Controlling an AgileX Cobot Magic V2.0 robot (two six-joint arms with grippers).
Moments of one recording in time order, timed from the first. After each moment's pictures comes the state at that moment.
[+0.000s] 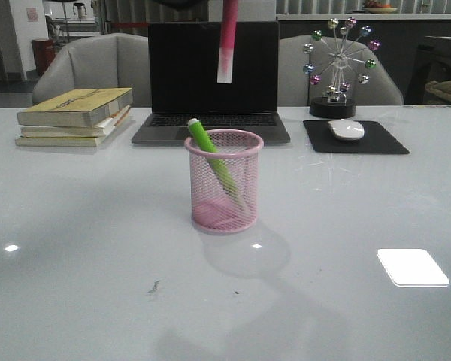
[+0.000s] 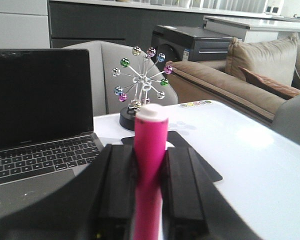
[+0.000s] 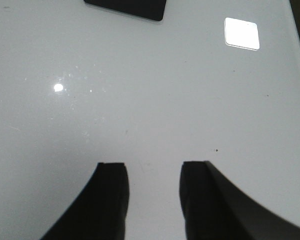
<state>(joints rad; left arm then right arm) -0.74 1.73 -1.12 -0.35 -0.54 0.17 -0.06 0.76 -0.81 0.00 0.79 -0.13</state>
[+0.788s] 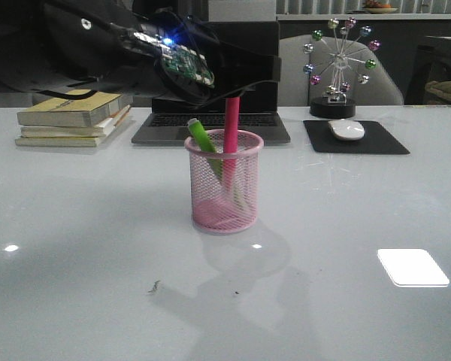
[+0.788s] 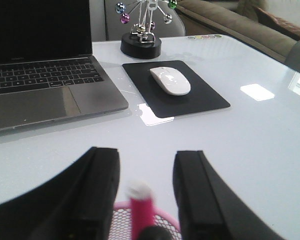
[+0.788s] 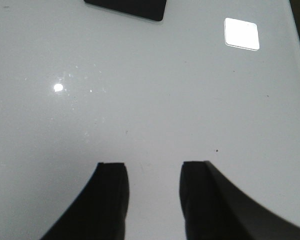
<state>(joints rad) -0.75 1.84 -1.04 -0.35 -0.54 0.10 -0.06 0.76 -0.81 0.00 0.79 -0.13</state>
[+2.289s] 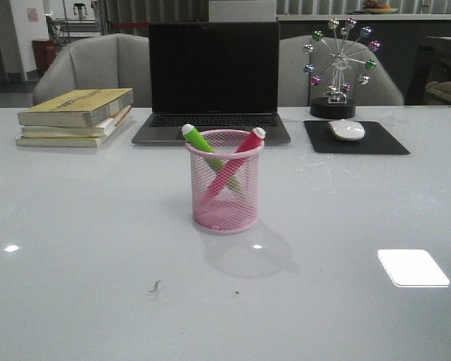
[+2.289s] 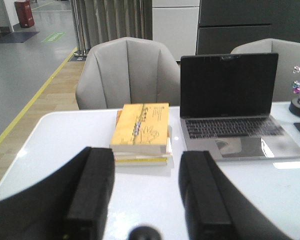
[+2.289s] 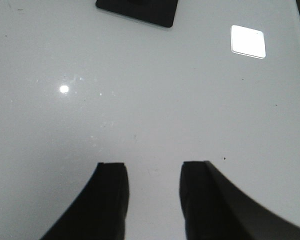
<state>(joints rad) -0.02 0.70 -0.83 -0.20 0.34 0.20 -0.02 0.76 -0.81 -0.01 0.78 -0.13</state>
